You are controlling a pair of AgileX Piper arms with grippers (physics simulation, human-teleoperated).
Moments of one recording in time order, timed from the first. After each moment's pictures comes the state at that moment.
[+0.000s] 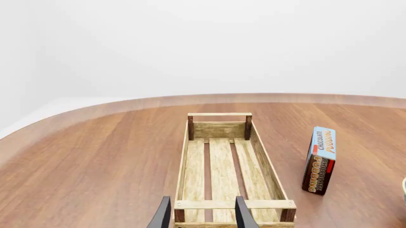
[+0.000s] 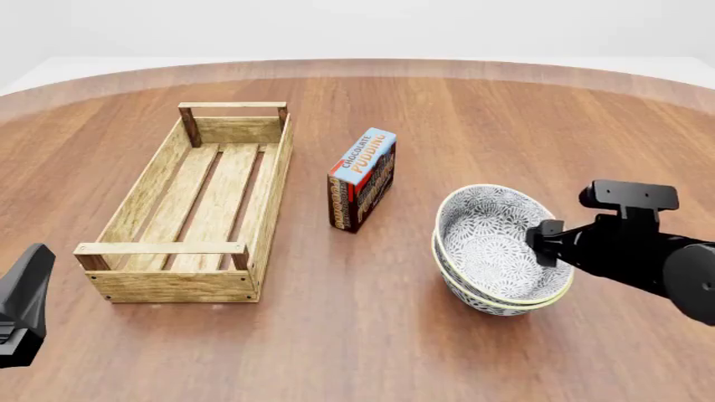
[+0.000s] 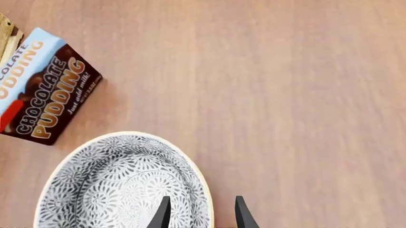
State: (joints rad) left arm 0.00 0.00 0.00 0.00 0.00; right arm 0.10 1.36 -0.40 -0.18 0.15
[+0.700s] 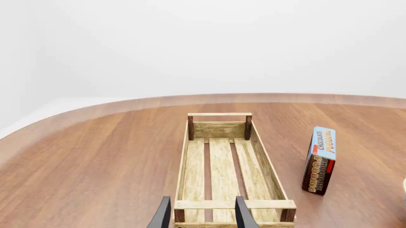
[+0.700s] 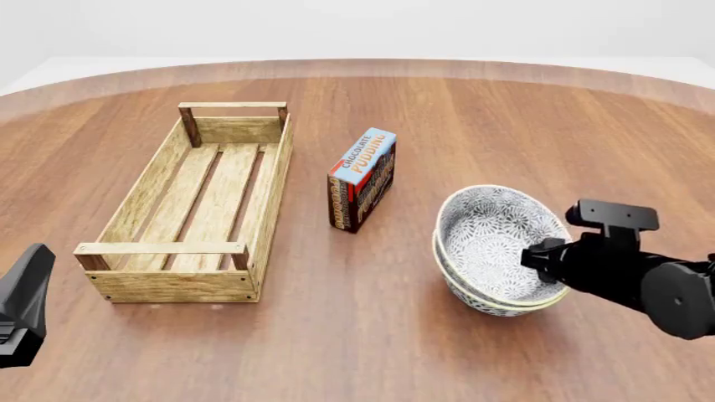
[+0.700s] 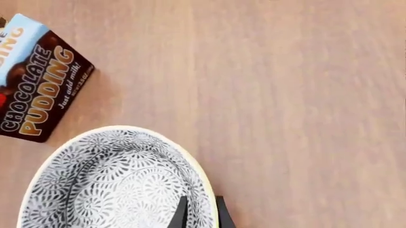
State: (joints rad) left arm 0.00 0.00 0.00 0.00 0.00; right arm 0.12 1.48 -0.36 -0.32 0.19
